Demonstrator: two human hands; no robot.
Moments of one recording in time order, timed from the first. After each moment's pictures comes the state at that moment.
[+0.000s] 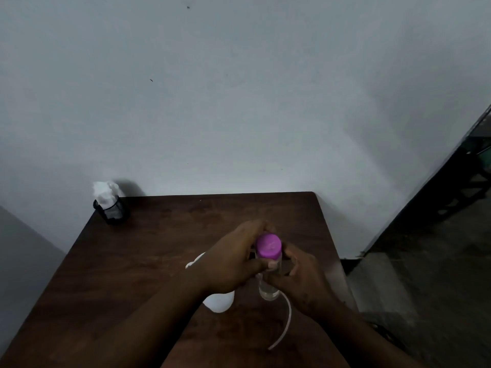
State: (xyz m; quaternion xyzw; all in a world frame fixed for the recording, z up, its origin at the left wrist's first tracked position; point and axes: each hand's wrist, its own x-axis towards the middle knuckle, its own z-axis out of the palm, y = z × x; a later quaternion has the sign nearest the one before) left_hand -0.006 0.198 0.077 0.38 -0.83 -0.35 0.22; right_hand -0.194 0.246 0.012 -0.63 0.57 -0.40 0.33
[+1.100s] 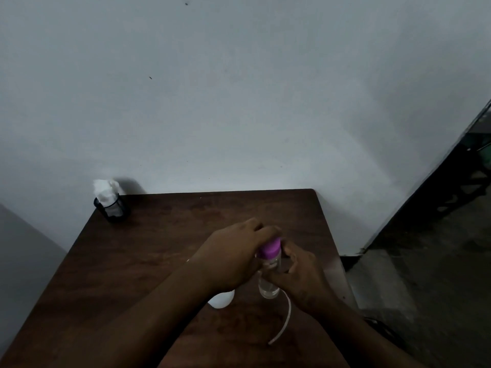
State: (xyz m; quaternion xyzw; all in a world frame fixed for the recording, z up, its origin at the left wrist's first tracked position) left_hand -0.008 0.204 0.092 0.36 -0.92 -0.10 0.12; right_hand -0.194 0.248 0.005 -0.63 0.58 -0.39 0.33
